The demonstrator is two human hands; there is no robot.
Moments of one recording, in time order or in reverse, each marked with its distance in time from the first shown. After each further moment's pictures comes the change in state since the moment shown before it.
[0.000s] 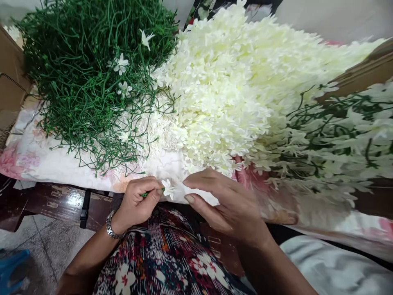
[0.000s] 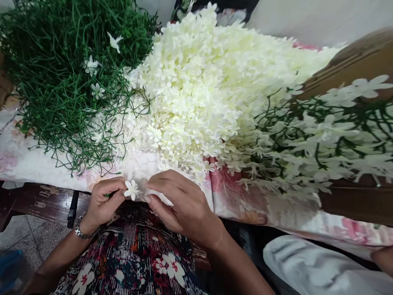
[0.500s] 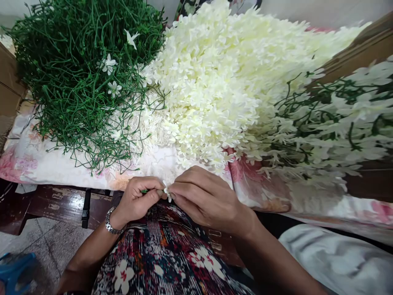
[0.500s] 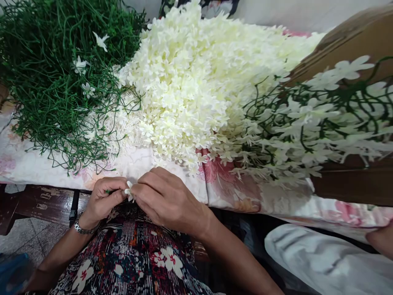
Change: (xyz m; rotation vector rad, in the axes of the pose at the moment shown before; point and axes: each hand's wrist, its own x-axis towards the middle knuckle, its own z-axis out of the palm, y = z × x) left_hand 0.005 0.009 0.005 -0.164 -0.134 -0.089; right_hand 0.002 -0.003 0.001 -0.172 -0.056 -0.193
